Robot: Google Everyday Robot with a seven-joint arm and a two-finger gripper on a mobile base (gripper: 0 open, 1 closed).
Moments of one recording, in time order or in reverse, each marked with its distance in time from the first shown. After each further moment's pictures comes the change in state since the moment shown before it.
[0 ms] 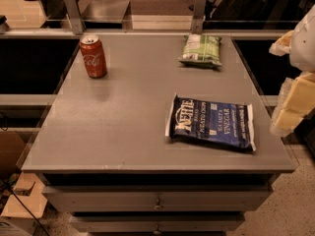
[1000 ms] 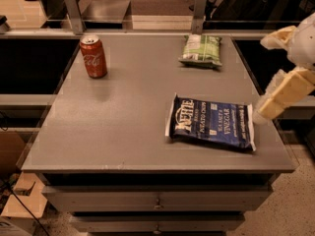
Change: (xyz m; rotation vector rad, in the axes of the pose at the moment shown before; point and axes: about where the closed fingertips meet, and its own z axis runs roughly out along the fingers) arm -0.024 -0.019 0.007 0.035 -0.303 0.041
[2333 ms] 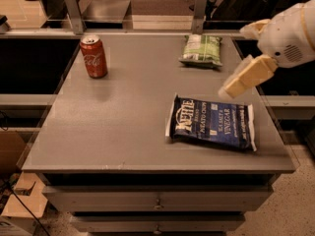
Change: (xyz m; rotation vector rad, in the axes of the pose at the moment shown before) arm -0.038 -0.043 0.038 0.061 -0.204 0.063
